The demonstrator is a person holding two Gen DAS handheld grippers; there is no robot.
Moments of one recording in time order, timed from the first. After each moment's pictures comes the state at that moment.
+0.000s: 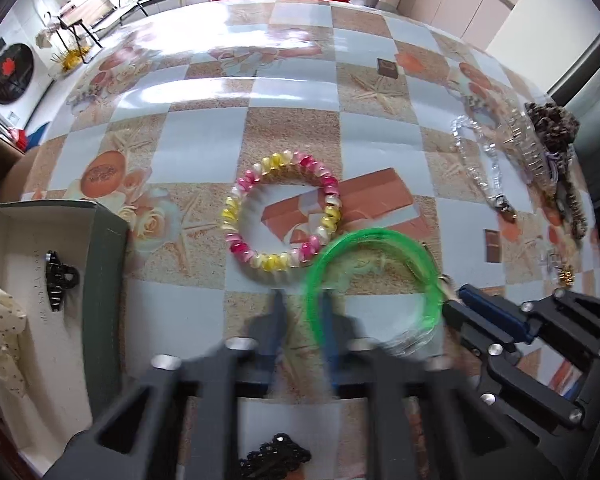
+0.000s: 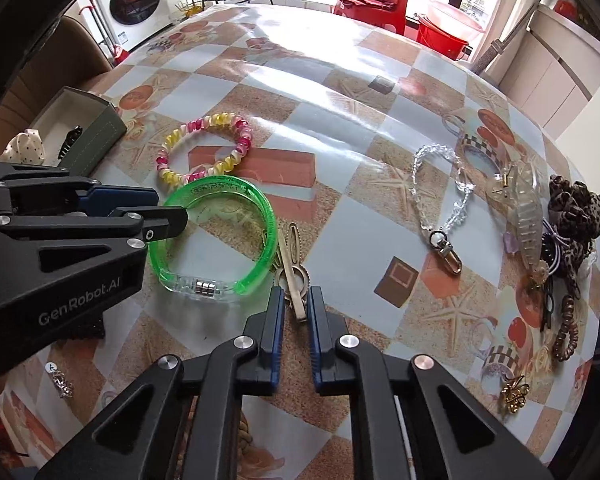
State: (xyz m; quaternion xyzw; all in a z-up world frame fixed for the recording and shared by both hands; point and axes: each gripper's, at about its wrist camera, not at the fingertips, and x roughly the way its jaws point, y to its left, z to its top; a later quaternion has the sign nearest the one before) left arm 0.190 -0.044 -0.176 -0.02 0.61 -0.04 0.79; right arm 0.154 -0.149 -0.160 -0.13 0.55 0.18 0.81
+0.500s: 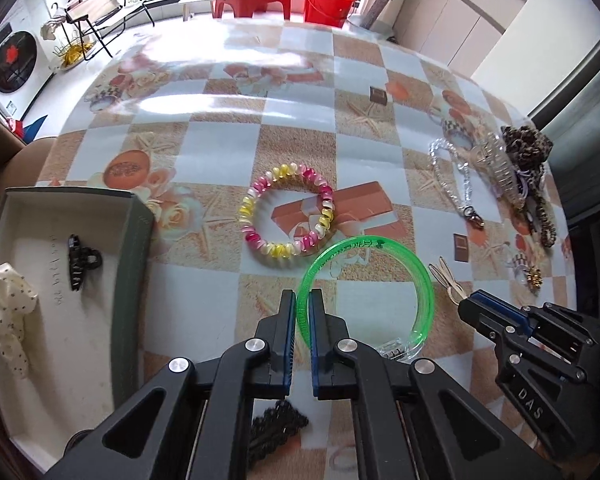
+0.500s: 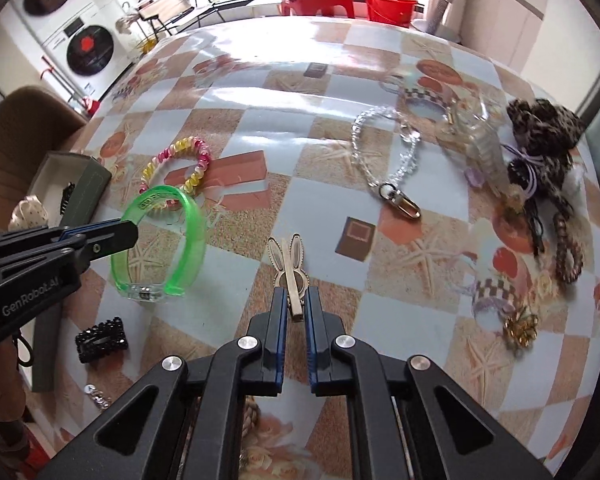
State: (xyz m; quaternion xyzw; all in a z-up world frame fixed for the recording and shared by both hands) left arm 0.165 -0.021 -0.139 -0.05 0.59 -0.05 0.80; right arm 0.143 -0.192 -0.140 0.00 0.57 0.13 0.81
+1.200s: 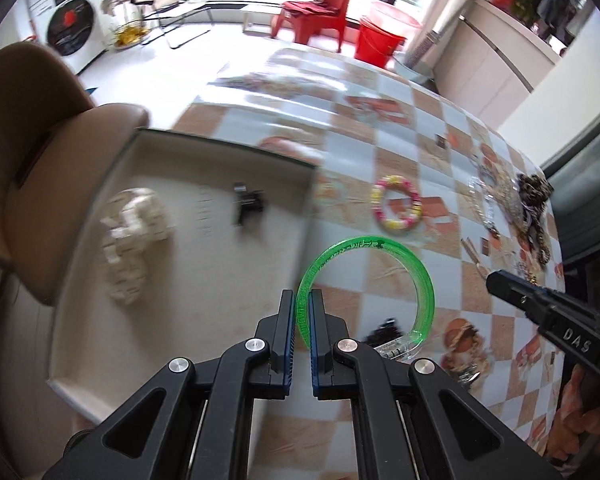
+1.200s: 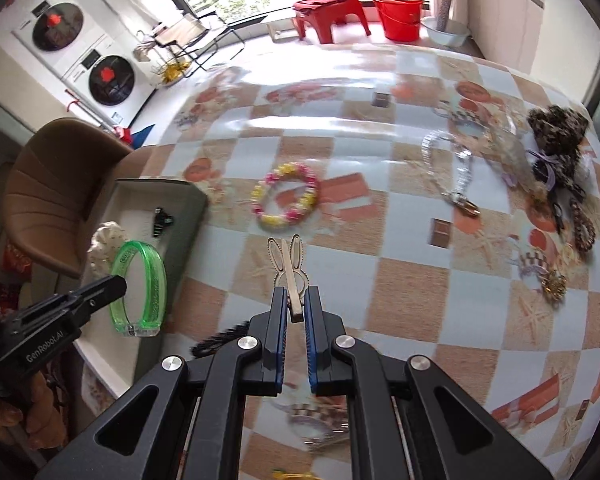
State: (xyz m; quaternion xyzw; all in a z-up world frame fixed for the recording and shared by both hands) left arm 0.084 0.102 -0.087 -0.10 0.56 0.01 0.82; right arm 0.112 -0.121 -0.079 0.06 0.56 0.18 0.81
